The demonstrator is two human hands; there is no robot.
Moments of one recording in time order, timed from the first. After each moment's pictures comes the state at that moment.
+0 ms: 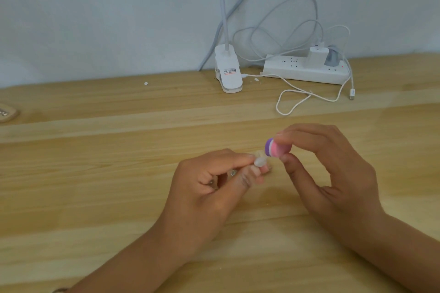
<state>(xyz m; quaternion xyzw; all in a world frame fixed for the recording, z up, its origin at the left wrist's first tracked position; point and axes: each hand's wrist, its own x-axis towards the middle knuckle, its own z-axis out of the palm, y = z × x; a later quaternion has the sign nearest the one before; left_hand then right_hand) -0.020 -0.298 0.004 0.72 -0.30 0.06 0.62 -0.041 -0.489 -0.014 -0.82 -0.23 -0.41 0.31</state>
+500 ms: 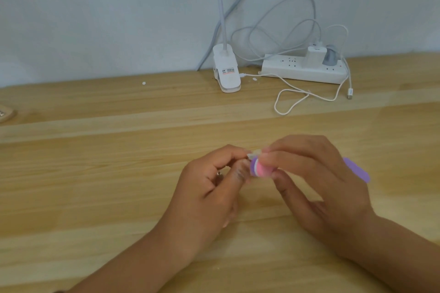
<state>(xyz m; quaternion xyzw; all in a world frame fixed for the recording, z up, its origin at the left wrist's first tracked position) -0.022 -0.300 0.001 0.70 -0.24 -0.06 0.68 -0.045 -0.485 -0.016 -0.82 -0.30 -0.41 0.28</state>
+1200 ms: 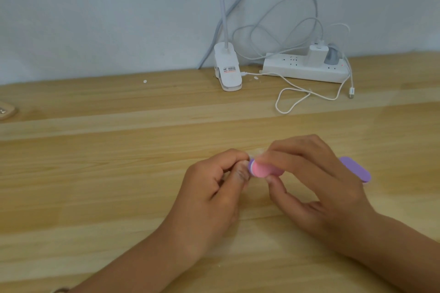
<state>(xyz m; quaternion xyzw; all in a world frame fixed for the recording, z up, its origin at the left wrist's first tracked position) -0.025 -0.301 0.002 0.73 -0.25 -0.05 0.64 -0.042 -0.488 -0.016 -0.84 -0.29 -0.38 0.27</state>
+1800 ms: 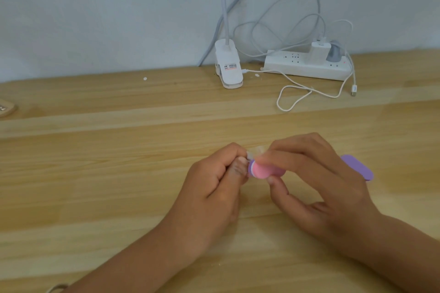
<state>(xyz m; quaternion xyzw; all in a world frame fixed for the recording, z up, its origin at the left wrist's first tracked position) -0.024 -0.301 0.003 0.72 -0.24 -0.08 0.65 -0.045 -0.487 -0.018 -0.84 -0.30 -0.36 0.29</state>
